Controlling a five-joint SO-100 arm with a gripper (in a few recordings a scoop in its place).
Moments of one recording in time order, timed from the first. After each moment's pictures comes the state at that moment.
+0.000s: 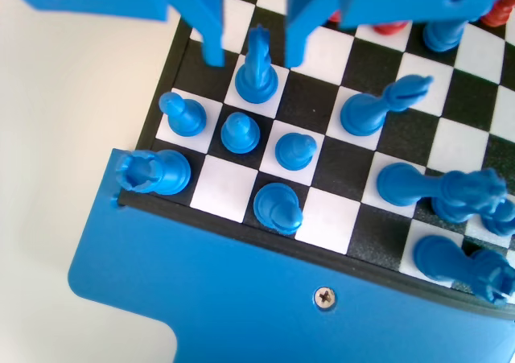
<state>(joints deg) -18.5 77.8 117.5 54.1 -88.8</state>
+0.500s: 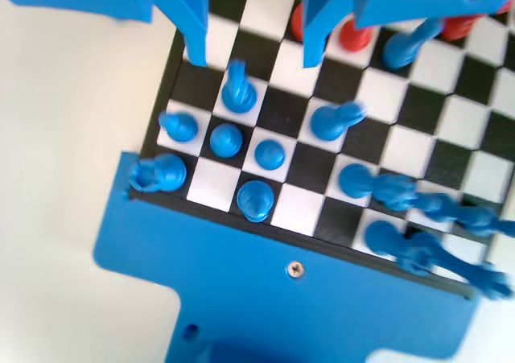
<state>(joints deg) -15.1 78.4 106.3 70.7 -91.2</state>
